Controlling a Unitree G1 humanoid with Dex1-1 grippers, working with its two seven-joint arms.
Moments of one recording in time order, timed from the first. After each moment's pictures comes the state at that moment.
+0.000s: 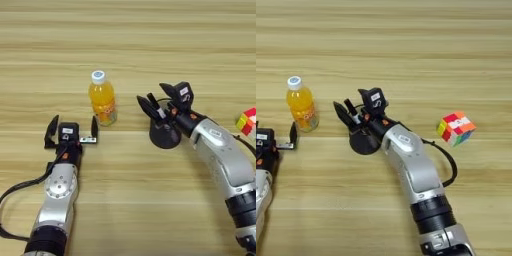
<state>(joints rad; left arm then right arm) -0.06 0.09 0.06 0.48 0.06 -0.40 0.05 -0.26 -0.05 0.18 0.00 0.22 0.23 0.40</state>
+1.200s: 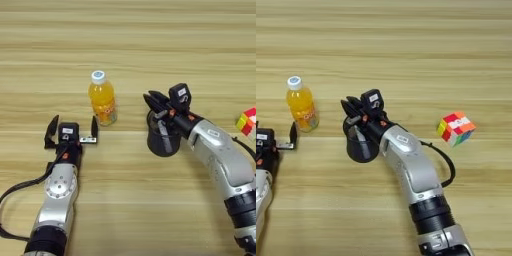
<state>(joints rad) -0.06 0.09 0.06 0.48 0.06 -0.40 0.05 -0.26 -0.04 0.18 -0.01 0.23 0.28 0.40</state>
